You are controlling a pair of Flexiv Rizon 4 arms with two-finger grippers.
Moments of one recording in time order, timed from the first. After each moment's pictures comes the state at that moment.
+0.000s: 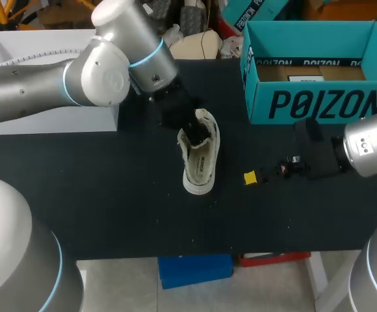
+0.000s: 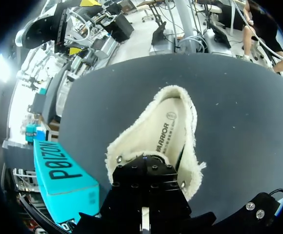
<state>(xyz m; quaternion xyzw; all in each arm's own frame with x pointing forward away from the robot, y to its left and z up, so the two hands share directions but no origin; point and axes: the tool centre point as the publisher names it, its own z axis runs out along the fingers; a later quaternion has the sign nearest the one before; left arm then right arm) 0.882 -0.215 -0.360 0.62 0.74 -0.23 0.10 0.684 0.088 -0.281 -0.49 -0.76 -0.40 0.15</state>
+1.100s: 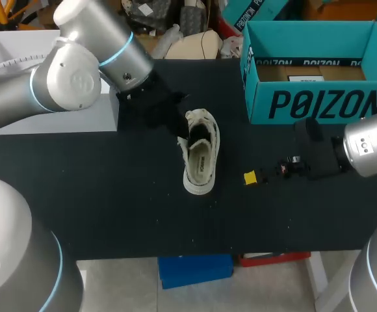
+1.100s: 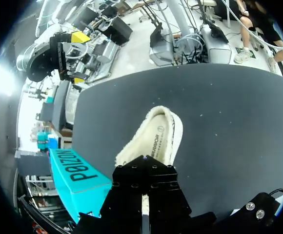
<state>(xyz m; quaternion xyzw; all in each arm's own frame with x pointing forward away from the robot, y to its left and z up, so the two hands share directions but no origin) 0.856 -0.179 -0.308 0.64 0.72 -0.24 0.15 0.684 0.088 -0.281 -0.49 -0.76 -0.40 0.15</state>
